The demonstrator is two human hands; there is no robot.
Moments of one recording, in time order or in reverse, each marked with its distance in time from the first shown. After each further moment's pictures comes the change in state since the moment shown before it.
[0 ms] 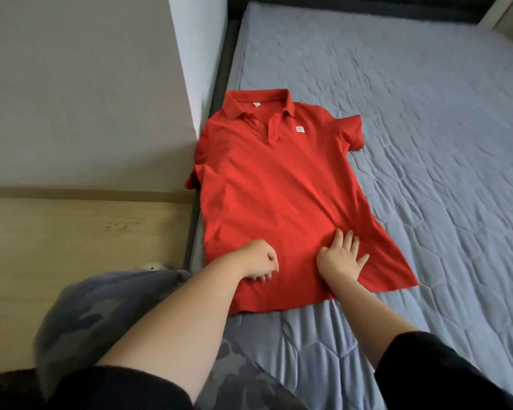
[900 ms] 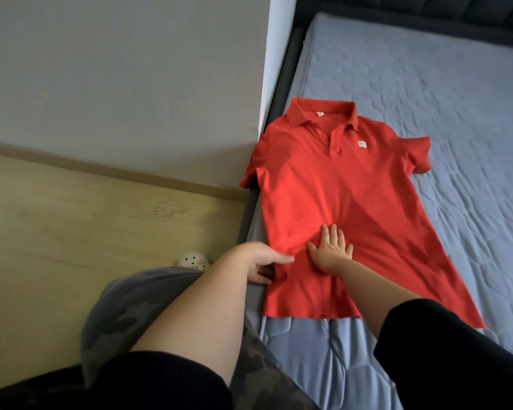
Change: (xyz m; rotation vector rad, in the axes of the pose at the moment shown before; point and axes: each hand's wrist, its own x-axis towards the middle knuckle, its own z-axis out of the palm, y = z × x) left_hand -0.031 -0.075 -0.042 -0.926 0.014 -0.381; right_hand -0.001 -0.111 0.045 -0.212 -0.314 -0.344
